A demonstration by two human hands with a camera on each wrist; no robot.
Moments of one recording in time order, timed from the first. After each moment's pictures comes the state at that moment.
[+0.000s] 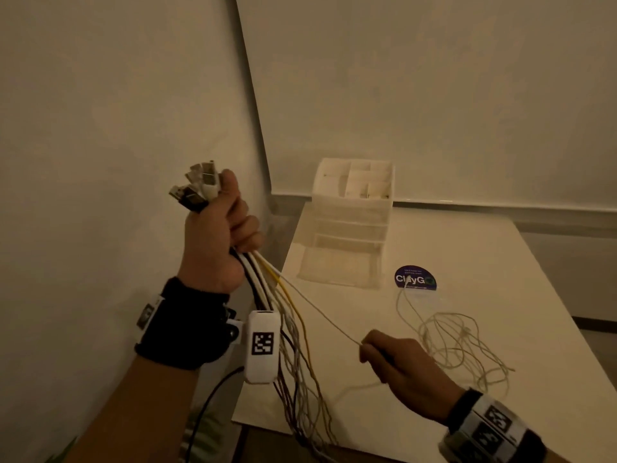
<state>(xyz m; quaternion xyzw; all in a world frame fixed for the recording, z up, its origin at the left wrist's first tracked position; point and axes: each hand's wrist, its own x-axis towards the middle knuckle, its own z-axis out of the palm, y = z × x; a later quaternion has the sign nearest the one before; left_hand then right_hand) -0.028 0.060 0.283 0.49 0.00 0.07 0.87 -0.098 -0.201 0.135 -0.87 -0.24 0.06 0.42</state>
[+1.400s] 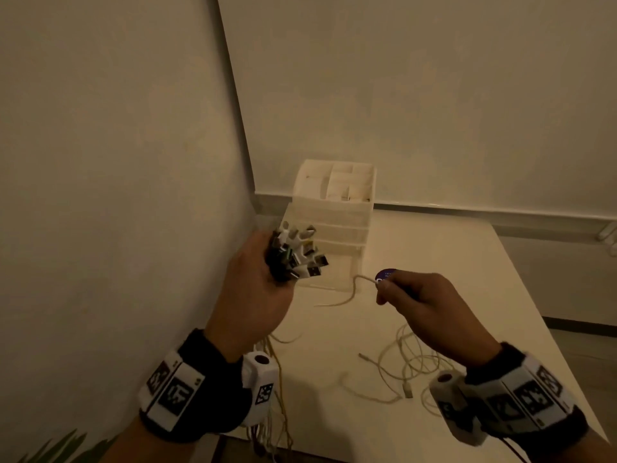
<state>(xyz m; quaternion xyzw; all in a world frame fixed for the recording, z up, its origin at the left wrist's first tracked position) -0.060 -0.007 0.246 0.86 -0.10 0.20 0.45 -0.060 -0.247 0.223 -0.88 -0.14 -0.03 0.45</state>
